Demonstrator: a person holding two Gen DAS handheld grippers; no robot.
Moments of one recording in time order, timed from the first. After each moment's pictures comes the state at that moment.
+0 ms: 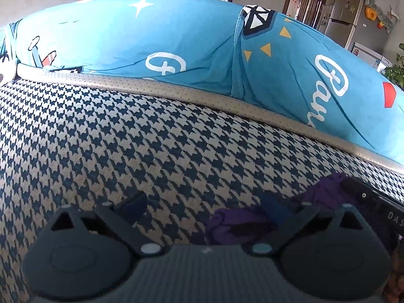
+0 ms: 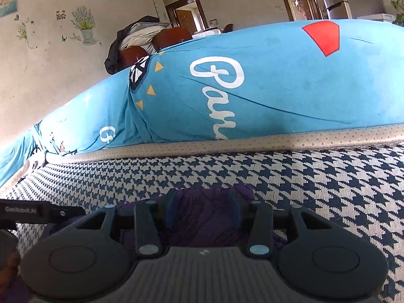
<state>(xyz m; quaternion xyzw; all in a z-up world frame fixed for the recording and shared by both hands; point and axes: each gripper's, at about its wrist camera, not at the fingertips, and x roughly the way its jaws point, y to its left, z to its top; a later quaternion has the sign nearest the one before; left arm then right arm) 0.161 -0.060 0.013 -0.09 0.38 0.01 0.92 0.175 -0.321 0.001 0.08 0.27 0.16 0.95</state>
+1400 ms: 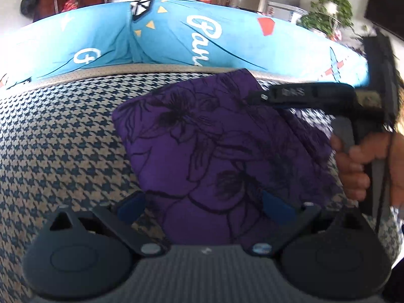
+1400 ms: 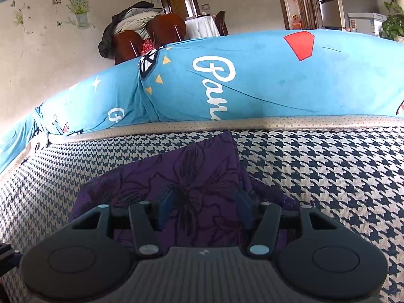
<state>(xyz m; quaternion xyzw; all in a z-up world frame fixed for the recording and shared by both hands) 0.000 -0.120 0.027 0.02 0.40 -0.17 0.90 0.099 -0.331 0.031 0.06 0.31 0.14 0.94</state>
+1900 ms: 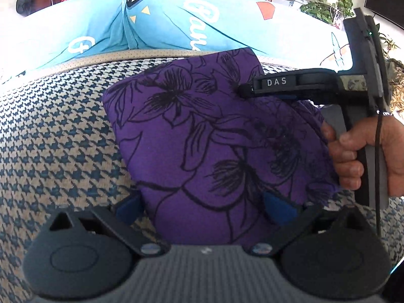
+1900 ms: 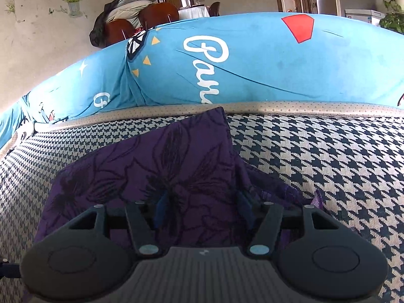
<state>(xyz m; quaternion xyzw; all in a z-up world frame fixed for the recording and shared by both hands) 0.009 -0.123 0.005 0.01 0.42 -0.17 0.89 0.114 -0.327 0.009 0.04 0.33 0.11 0.94</state>
